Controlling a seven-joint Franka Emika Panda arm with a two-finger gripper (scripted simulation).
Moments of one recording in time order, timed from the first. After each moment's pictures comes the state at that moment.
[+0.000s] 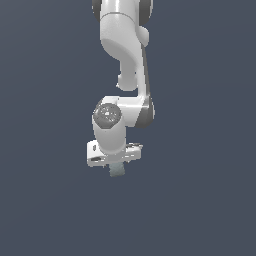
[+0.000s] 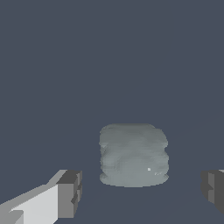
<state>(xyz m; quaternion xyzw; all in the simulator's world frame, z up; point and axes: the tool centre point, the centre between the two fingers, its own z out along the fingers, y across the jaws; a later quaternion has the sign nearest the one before) 0.081 -0.050 0.095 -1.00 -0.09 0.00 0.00</state>
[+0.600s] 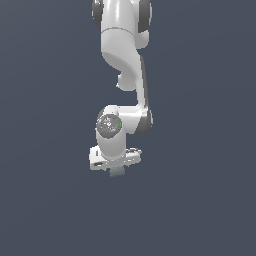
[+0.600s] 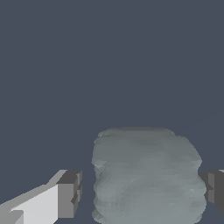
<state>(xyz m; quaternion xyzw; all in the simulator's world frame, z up) 0.081 -0.050 0.056 -1.00 -0.09 0.00 0.00</state>
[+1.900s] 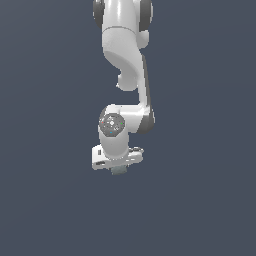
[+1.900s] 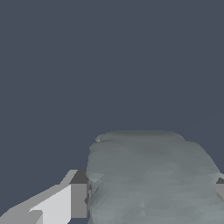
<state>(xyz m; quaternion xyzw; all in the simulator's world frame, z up) 0.079 -0.042 0.058 -1.00 -0.09 0.00 0.00</state>
